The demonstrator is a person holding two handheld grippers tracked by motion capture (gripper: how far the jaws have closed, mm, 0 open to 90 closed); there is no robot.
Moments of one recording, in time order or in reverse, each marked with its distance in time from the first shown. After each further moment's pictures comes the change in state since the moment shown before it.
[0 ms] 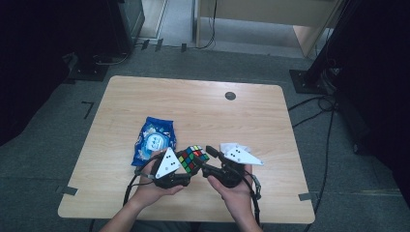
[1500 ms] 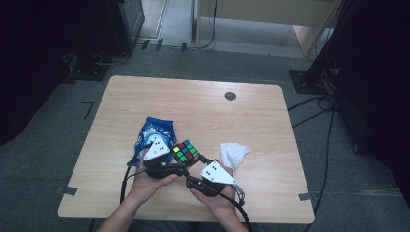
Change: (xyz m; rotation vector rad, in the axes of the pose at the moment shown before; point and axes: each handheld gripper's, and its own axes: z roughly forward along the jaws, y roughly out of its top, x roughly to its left) left arm 0.028 0.009 -0.010 0.012 -0.025 -0.242; right arm 0.020 -0.056 0.038 -0.040 -0.101 -0.297
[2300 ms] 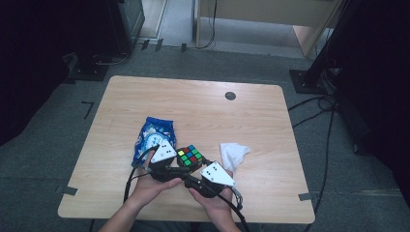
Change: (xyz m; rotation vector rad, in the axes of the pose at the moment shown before) left arm -0.010 -0.001 0.009 0.058 -0.032 0.018; right arm 0.006 -0.002 0.001 -0.025 -0.058 0.088
